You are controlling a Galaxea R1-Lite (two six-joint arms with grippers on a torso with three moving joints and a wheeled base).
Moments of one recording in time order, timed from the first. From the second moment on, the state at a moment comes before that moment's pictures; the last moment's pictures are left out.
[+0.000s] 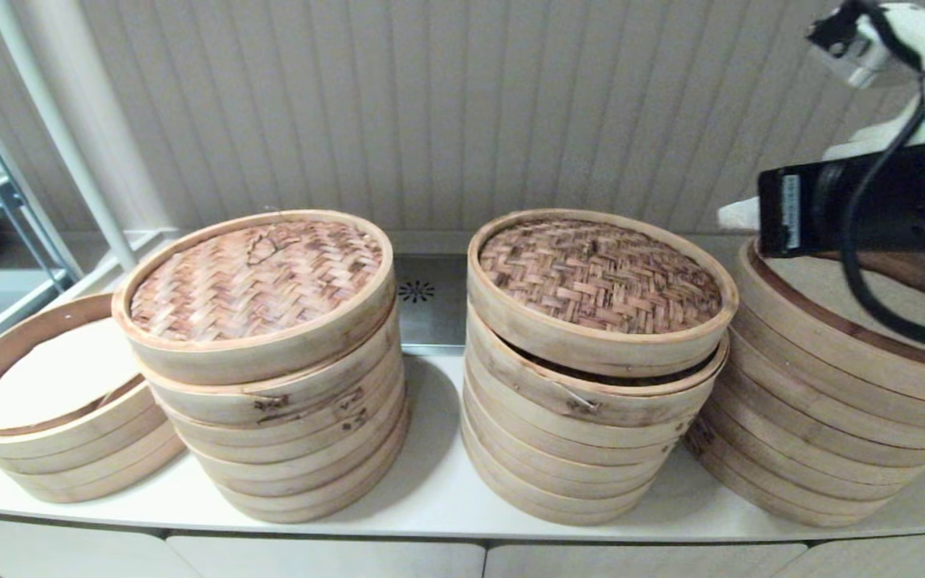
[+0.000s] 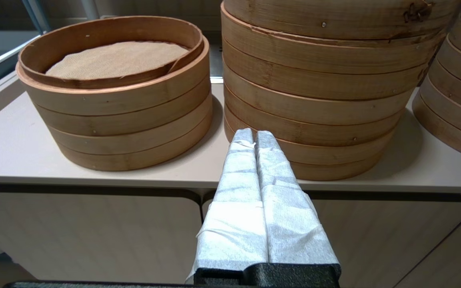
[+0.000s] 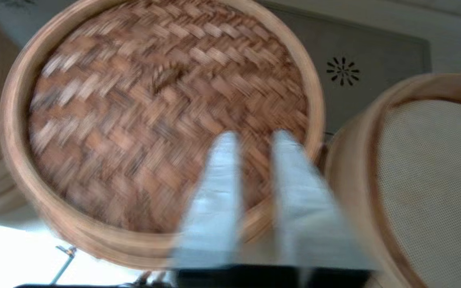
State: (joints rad) left arm 0.00 0.00 0.00 -0.08 -0.01 0.01; right arm 0.54 1.46 -1.49 0.41 -0.38 0.09
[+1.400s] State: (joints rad) left arm 0.00 0.00 0.00 -0.08 -0.01 0.01; right arm 0.60 1.87 -1.67 0.25 -0.53 0.23
